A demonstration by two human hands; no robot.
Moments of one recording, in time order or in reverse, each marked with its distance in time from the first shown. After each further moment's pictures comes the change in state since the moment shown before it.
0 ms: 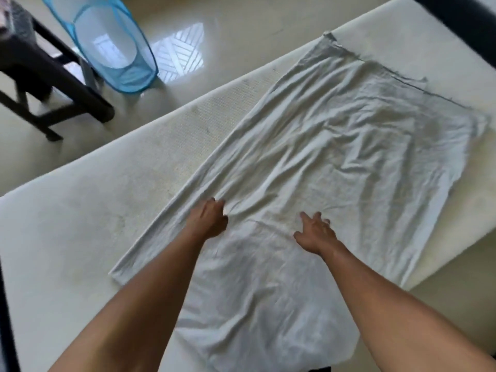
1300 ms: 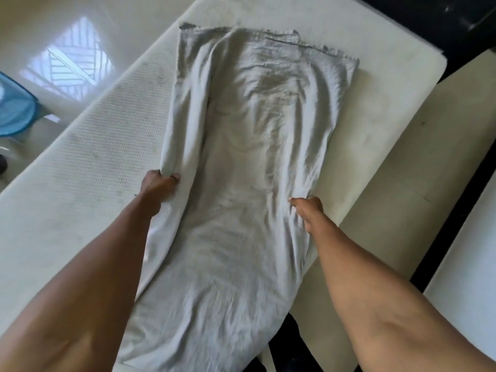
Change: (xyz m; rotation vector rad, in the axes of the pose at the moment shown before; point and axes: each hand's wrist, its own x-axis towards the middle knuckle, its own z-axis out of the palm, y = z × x) left_hand 0.079 0.177 -0.061 -0.732 0.100 -0.326; right_hand -0.004 0.203 -0.024 1.366 0.283 0.586
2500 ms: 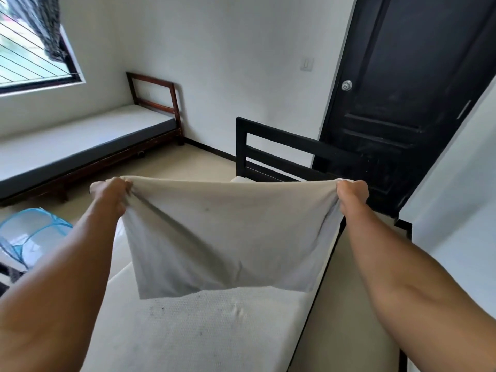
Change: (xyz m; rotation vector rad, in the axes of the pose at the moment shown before) left_hand -0.307 0.217 -0.386 -0.885 0.322 0.296; right_hand -0.414 -0.240 -0.333 0.529 0.502 -0.641
